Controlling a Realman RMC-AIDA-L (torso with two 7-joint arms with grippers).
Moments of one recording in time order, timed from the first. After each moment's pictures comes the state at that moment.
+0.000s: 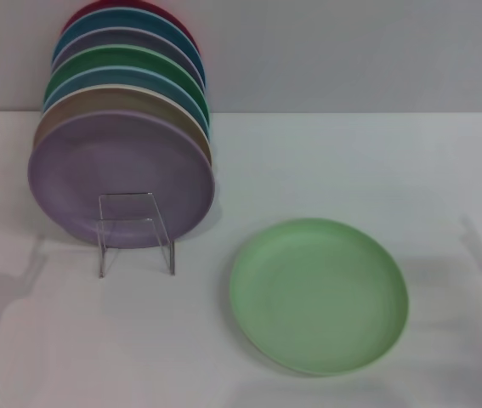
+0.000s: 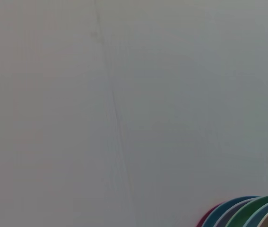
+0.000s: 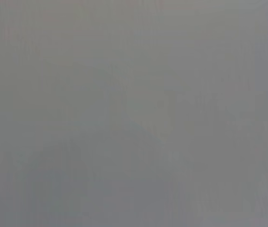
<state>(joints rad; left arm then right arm) -0.18 -2.08 -1.16 -0.21 2.70 1.54 0.02 0.31 2.09 2.22 -0.01 -0.59 1.61 -2.73</state>
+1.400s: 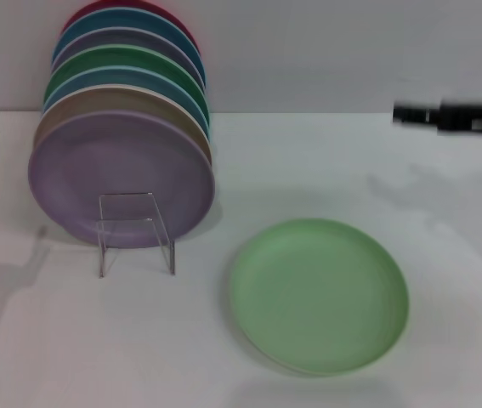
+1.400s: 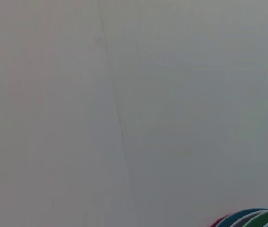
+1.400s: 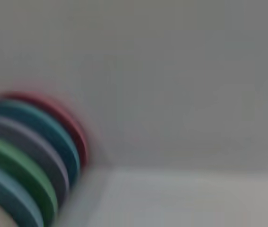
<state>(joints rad) -0.21 -2.08 -1.17 -0.22 2.69 1.53 0.02 0.29 2.05 1.88 1.51 -2.23 1.01 -0.45</state>
